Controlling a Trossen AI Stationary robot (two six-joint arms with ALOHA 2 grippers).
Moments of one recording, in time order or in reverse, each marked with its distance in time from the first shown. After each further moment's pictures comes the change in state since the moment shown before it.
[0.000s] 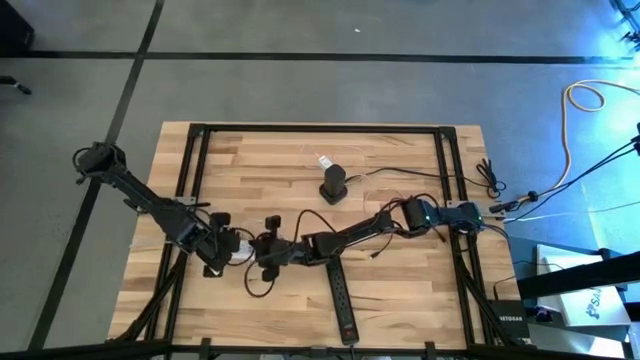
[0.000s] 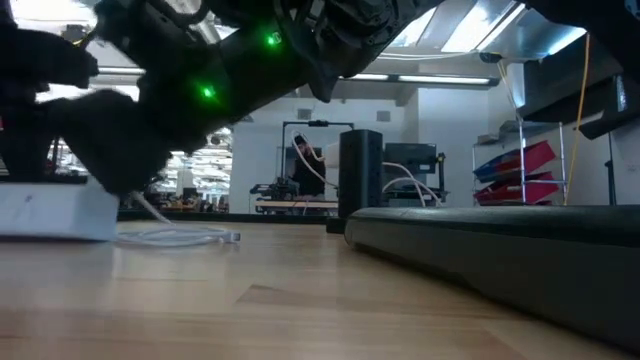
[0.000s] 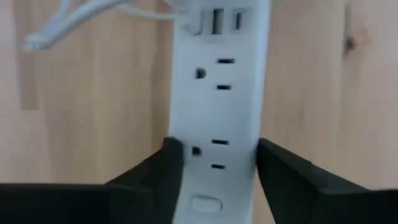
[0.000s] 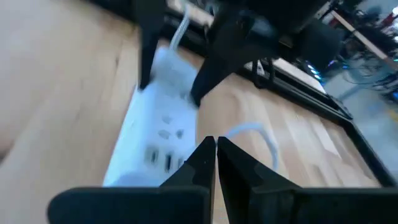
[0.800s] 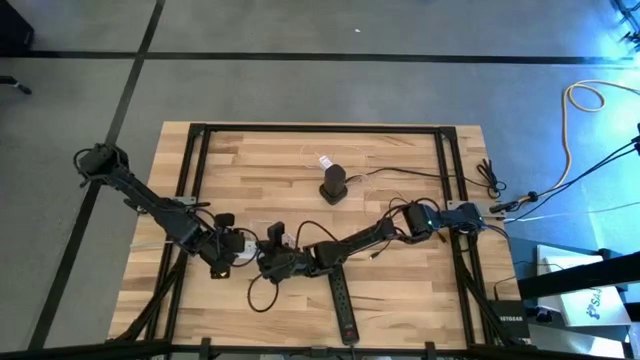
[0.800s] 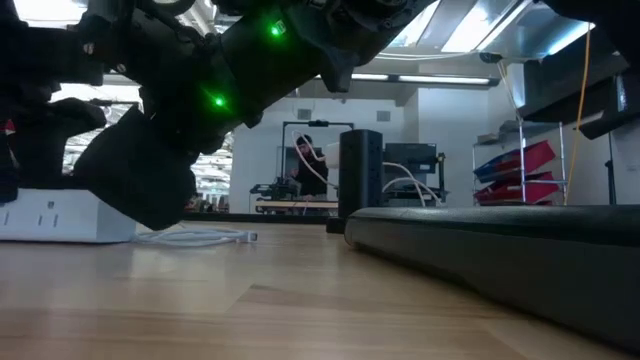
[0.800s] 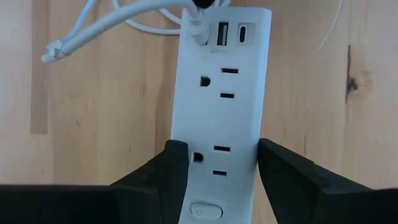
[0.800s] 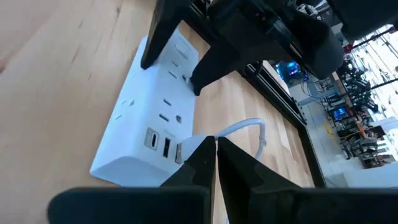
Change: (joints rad) left arm 0.004 0.048 -0.005 0.097 -0.053 -0.038; right arm 0.041 0.000 0.000 -0.062 0.164 -0.200
